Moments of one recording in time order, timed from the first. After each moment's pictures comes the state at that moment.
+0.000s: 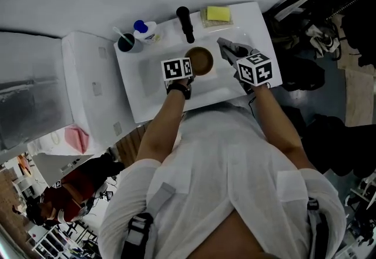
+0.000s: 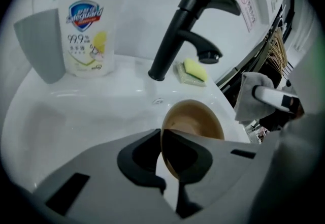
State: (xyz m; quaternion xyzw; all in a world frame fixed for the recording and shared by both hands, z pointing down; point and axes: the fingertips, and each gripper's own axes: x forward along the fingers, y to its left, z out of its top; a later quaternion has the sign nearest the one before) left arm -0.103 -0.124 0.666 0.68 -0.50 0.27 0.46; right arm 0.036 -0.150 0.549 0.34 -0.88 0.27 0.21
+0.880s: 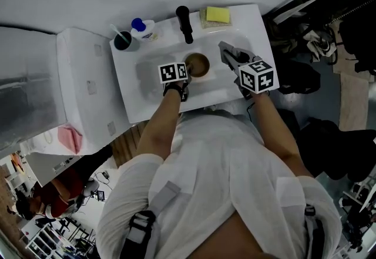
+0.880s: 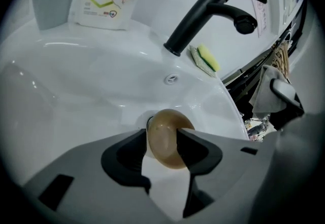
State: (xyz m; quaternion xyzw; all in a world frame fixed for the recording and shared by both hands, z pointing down) left arm -0.101 -0.108 0.730 0.67 -0.48 0.23 0.52; right arm 0.045 -0.144 0.551 0.35 -0.88 0.27 0.20
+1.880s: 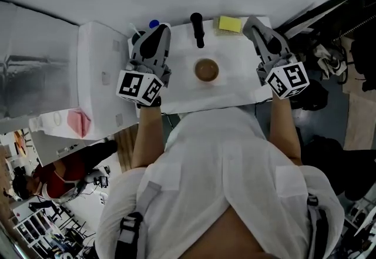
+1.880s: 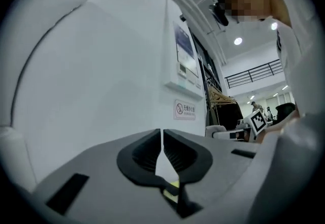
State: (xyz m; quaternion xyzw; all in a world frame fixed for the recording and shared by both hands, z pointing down) left arm -0.148 -0.149 0.322 0.85 -0.52 -0.05 0.00; right arm 0.080 -0.189 0.352 0.37 -0.93 0.04 -0.03
